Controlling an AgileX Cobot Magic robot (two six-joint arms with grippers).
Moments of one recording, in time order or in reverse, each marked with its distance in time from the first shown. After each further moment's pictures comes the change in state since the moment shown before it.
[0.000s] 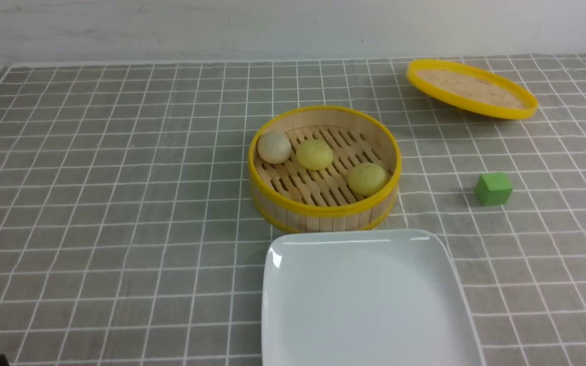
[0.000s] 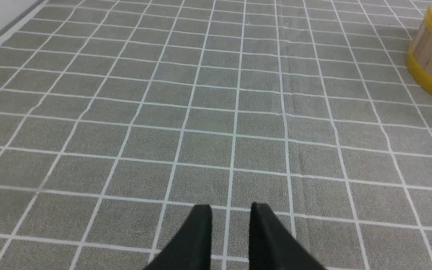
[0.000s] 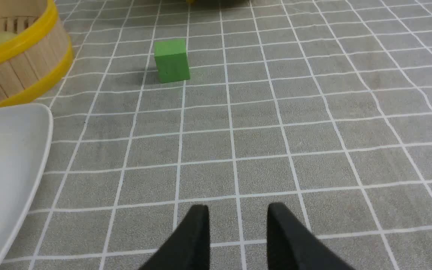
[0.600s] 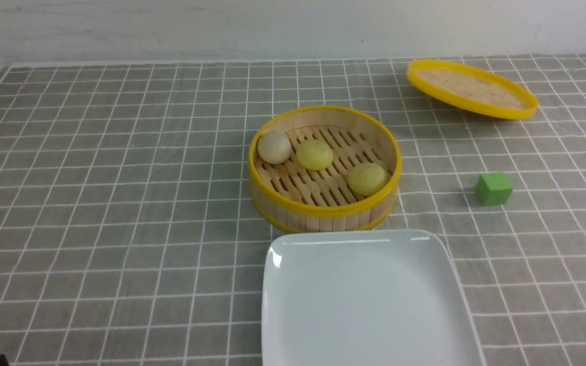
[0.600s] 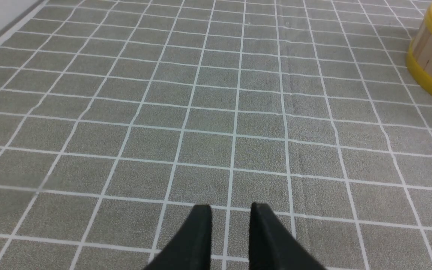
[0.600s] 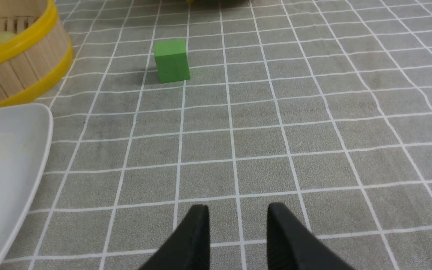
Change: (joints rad) right arm 0.000 0.000 0.000 0.000 0.000 0.000; left arm 0.000 0.000 0.000 0.000 0.000 0.000
